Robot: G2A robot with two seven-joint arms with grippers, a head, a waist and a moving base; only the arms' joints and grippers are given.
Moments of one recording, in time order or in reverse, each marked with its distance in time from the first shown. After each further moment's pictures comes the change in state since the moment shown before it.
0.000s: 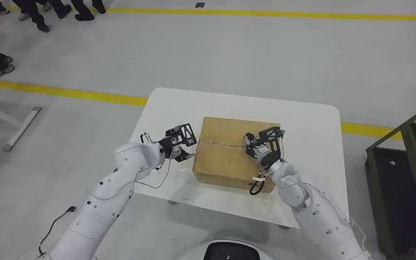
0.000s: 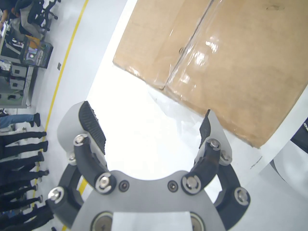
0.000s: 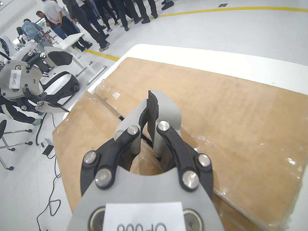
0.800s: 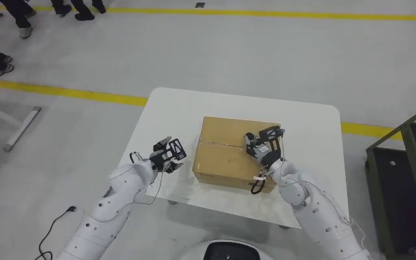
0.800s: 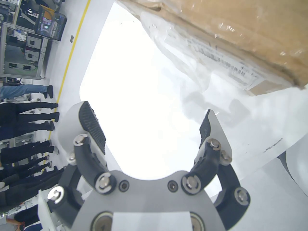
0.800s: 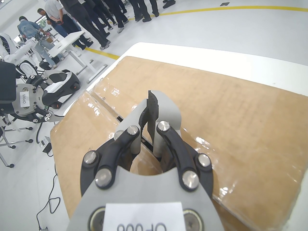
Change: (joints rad) left arm 0.157 0.016 -0.027 0.008 0.173 0.220 0.111; right arm 0.008 -0.012 0.018 0.027 -0.014 -0.034 0.015
